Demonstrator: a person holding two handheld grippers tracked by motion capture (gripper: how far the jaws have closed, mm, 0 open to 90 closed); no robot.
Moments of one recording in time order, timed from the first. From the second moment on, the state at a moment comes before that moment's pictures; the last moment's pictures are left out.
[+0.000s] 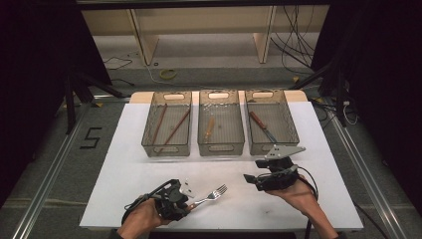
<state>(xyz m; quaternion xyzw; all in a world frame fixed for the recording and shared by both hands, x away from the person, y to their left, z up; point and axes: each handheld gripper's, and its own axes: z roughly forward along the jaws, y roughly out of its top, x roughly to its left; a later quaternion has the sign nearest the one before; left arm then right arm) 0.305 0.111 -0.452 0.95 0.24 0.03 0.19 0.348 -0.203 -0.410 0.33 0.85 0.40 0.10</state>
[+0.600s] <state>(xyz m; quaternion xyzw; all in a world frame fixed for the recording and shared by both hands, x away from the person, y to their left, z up) 0.314 0.090 -0.446 0.96 0.21 0.03 0.20 0.331 -0.179 -0.402 0.27 0.87 0.41 0.08</state>
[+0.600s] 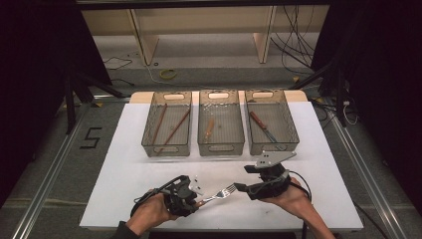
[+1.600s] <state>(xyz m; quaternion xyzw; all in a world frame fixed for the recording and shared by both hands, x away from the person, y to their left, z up) 0.301 0.056 -0.424 0.97 0.12 0.04 0.23 0.312 -0.128 -0.427 0.12 0.93 0.35 0.03</state>
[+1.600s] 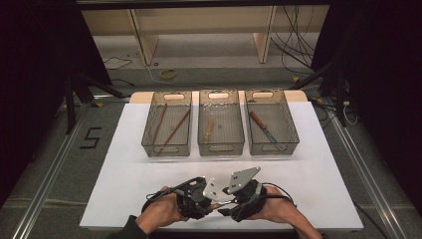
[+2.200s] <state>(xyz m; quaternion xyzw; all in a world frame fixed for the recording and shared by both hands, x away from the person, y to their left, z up) 0.298 0.053 -0.421 0.97 0.09 0.04 0.23 0.307 -0.122 -0.436 0.09 0.95 0.31 0.02</state>
